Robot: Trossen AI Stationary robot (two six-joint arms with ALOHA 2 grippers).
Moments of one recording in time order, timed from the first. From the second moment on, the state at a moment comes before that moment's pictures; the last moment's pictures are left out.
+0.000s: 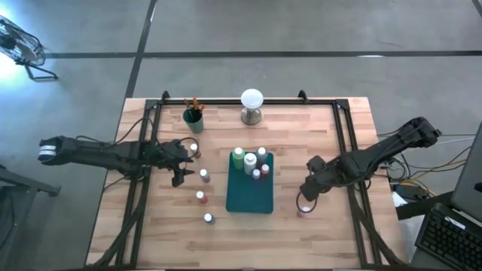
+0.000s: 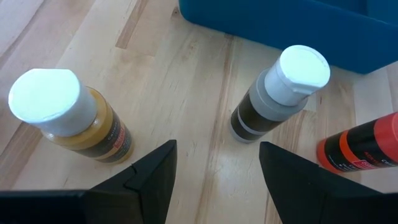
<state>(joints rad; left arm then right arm) 0.05 0.69 0.34 -0.41 -0.03 -0.20 0.41 1.22 0.91 -1.11 0.10 1.42</state>
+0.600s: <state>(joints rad) 0.05 0.69 0.34 -0.41 -0.03 -0.20 0.38 1.23 0.85 -1.04 0.07 1.39</state>
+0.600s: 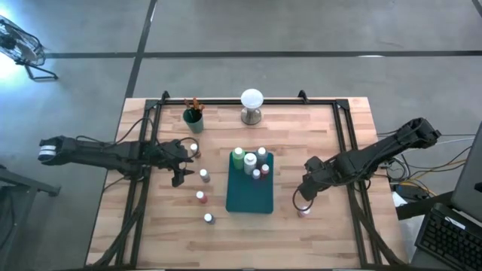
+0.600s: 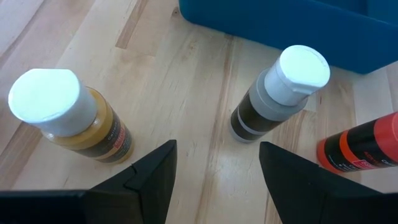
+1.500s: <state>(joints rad) 0.05 0.69 0.34 -0.41 -0.03 -0.20 0.37 1.27 0.83 -1.04 0.05 1.38</state>
